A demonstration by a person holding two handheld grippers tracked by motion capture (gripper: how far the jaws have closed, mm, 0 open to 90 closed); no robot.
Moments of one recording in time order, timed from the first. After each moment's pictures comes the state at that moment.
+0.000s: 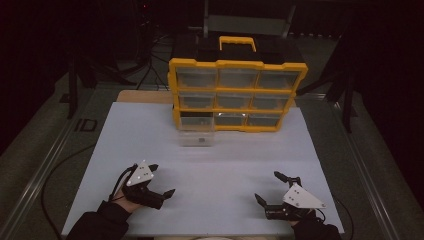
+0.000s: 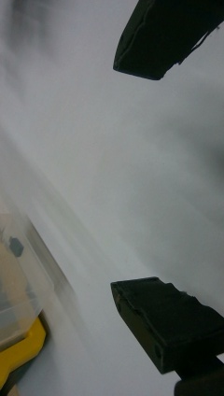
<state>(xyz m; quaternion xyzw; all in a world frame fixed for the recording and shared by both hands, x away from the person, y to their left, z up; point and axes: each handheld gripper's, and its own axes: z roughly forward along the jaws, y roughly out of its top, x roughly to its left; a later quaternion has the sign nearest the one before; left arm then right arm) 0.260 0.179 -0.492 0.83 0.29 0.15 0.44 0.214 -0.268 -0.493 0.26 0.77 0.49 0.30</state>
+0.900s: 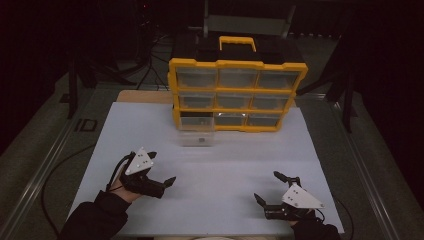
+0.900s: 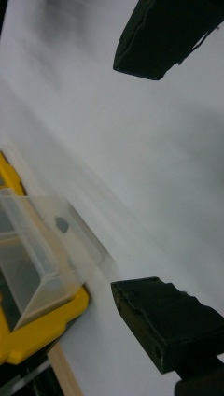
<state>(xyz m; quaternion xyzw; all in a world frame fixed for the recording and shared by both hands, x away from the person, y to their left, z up) 0.268 0.171 -0.441 0.82 0.30 0.19 0.44 0.214 -0.267 -0.494 0.26 0.78 0.49 0.30</state>
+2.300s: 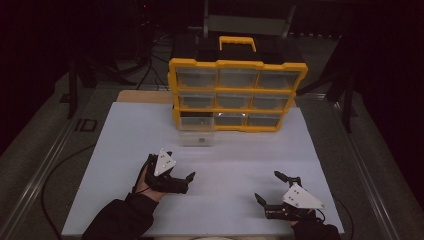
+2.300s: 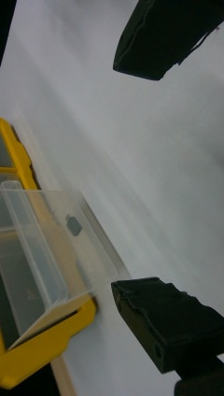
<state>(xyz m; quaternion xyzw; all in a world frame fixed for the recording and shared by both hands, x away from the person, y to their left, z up) 0.277 0.115 -0.474 0.80 0.36 0.22 0.44 0.214 -0.268 -0.493 0.26 0.77 0.49 0.30</state>
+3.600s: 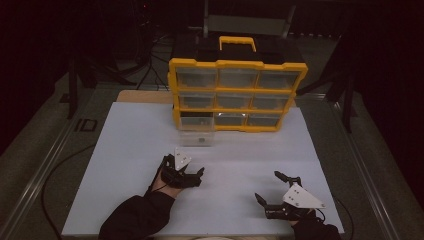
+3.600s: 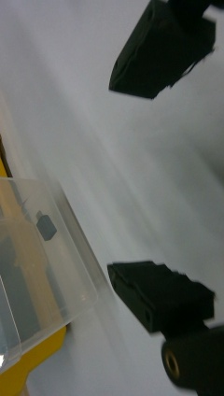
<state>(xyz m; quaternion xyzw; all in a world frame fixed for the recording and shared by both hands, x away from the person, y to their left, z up) 0.296 0.080 -0.500 0.79 0.41 0.22 0.39 0.214 -0.268 -0.494 0.26 0.77 0.49 0.30</state>
